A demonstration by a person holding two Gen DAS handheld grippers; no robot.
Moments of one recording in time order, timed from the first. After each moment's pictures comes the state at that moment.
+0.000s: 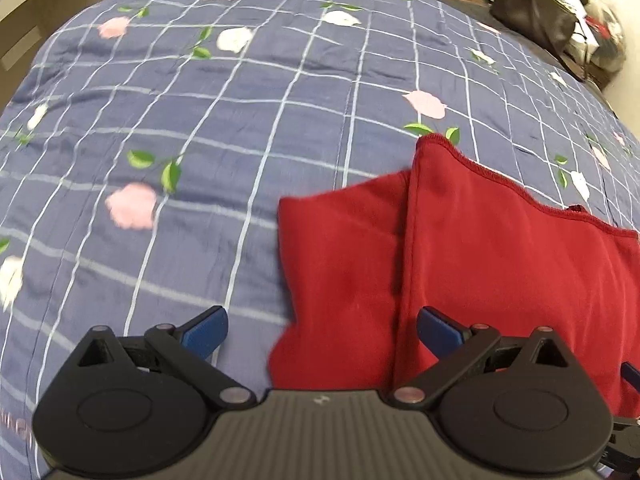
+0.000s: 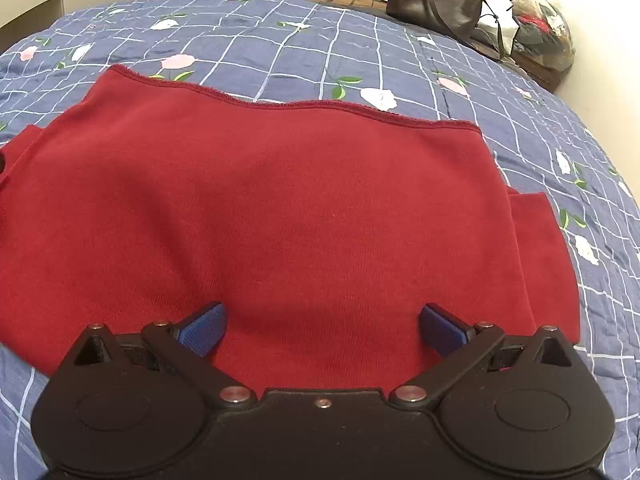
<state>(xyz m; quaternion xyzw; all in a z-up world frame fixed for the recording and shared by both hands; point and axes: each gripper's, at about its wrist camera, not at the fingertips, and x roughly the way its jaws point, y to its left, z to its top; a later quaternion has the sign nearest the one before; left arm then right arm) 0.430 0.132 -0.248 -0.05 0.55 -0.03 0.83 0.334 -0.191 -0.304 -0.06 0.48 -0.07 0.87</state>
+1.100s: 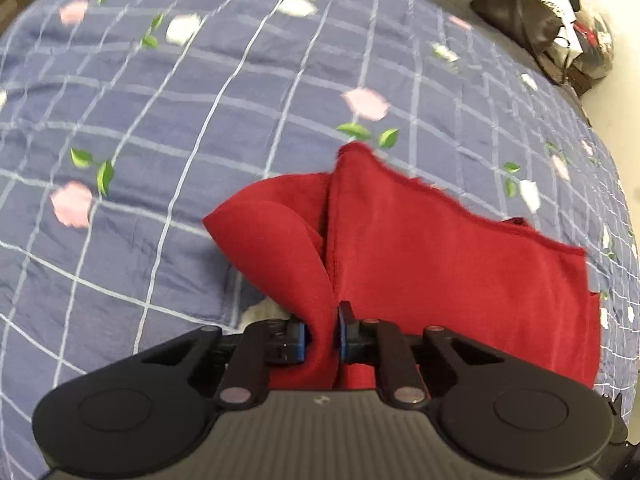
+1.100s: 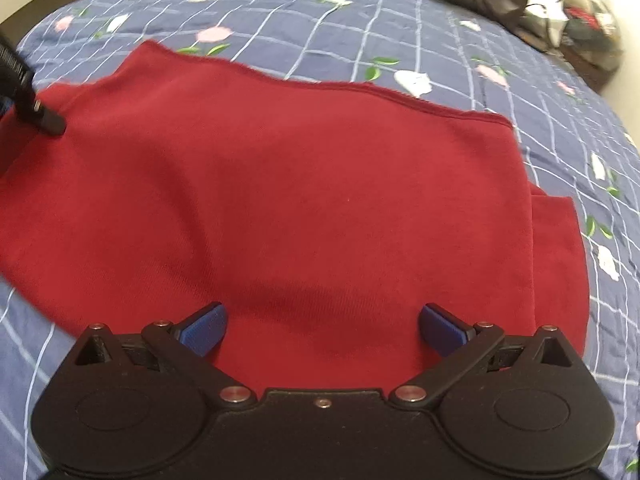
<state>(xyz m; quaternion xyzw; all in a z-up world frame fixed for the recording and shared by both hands) 0.448 0.088 -0.210 -0.10 0.59 -0.06 0.80 0.341 -0.204 -0.291 -0.07 0.53 0.01 0.84</state>
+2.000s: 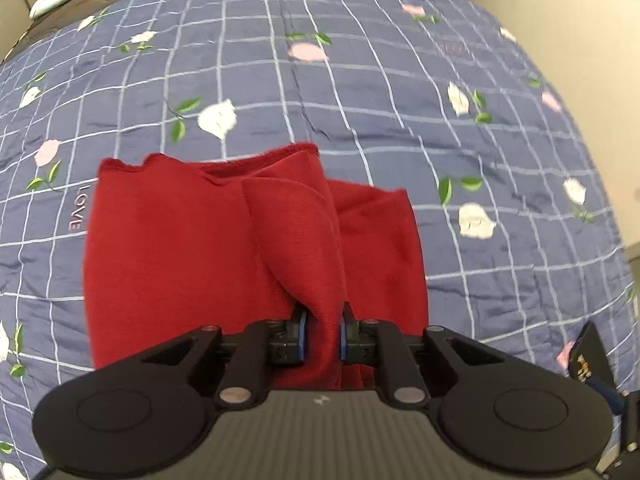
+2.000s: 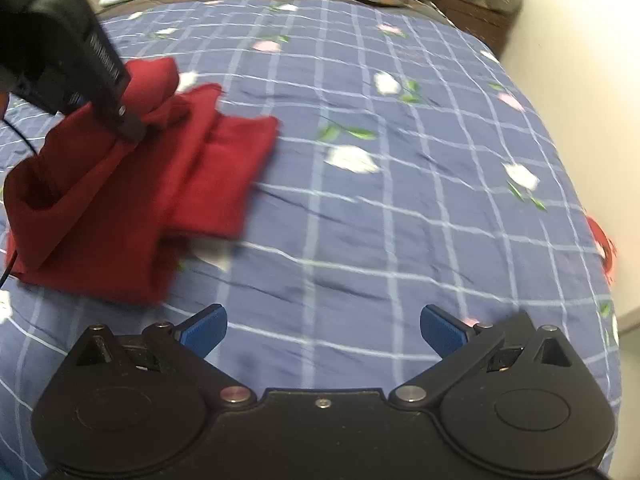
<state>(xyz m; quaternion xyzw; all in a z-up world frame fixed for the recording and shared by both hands) 0.385 -0.288 -0.209 0.07 0.59 -0.16 0.79 0.224 -0.437 -0.224 0.00 0.52 -0.09 0.85</state>
